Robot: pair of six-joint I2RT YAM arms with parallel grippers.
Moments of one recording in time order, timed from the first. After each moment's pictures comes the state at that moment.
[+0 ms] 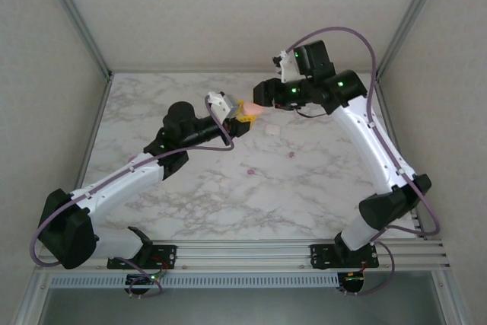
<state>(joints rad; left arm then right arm) -0.68 1.31 0.96 0.33 0.42 0.07 0.51 1.58 1.87 -1.04 -0.48 0.45</state>
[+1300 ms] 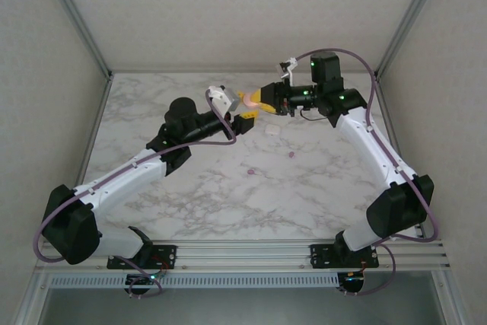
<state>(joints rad) -0.68 1.34 1.00 0.34 0.38 0.05 0.38 1.52 1.51 -0.52 -1.02 0.76</state>
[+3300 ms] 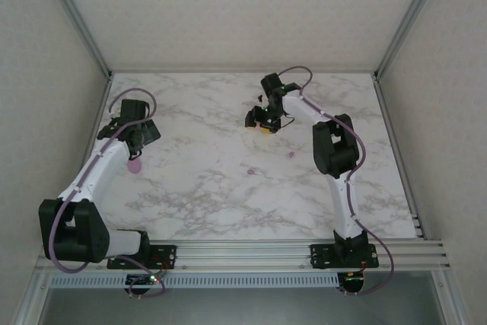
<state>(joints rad) -0.06 1.34 1.01 -0.71 -0.38 -0.54 0.46 2.26 1.89 -0.88 -0.36 0.46</state>
